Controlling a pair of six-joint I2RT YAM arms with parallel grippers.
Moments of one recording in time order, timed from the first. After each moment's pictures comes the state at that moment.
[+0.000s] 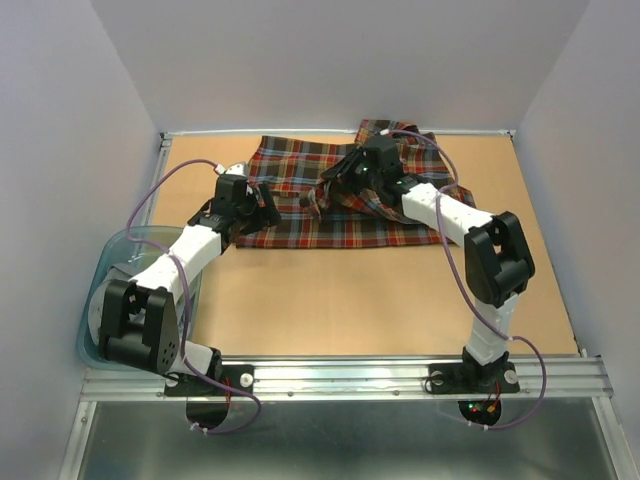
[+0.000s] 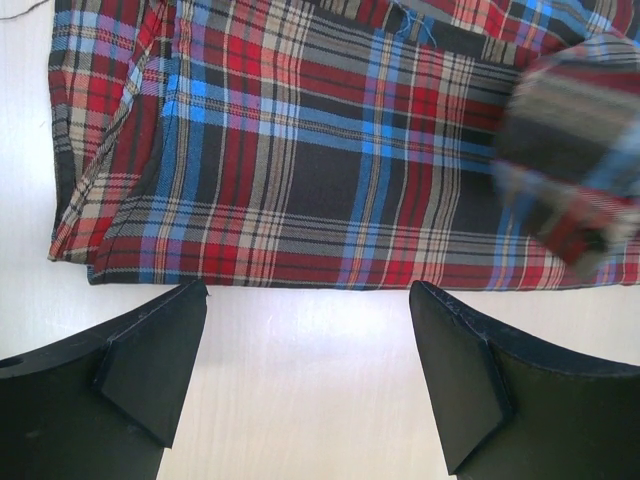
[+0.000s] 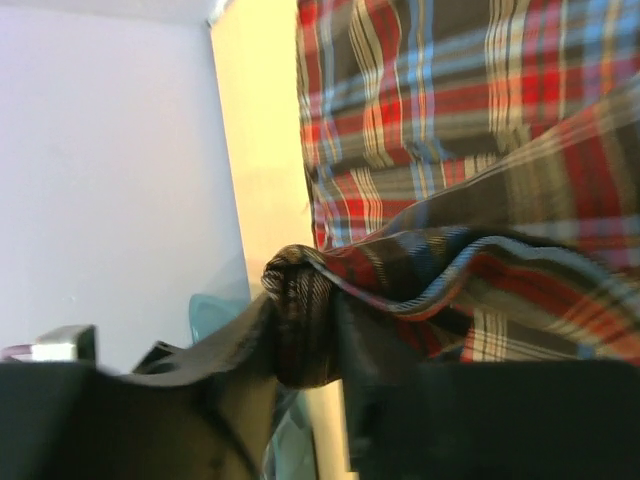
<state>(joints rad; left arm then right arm) -0.28 1.39 0.93 -0.26 0.00 -0.50 0.50 1.88 1.47 -0.02 -0.15 1.13</state>
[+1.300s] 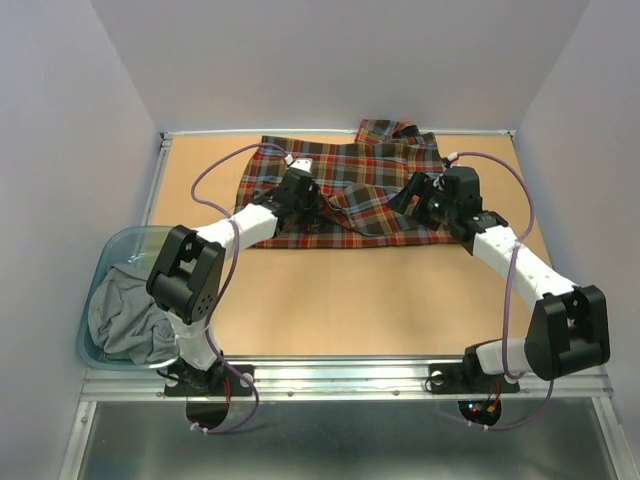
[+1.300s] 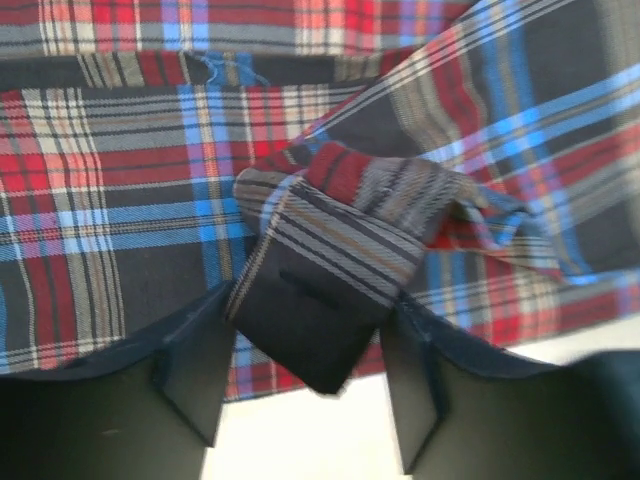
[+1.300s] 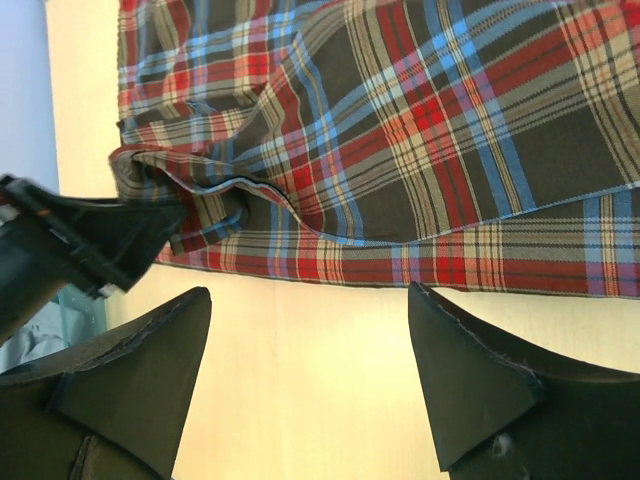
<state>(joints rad) -0.55 1.75 1.18 -0.17 -0.18 -0.40 0.24 1.36 0.95 -0.16 -0.23 0.68</state>
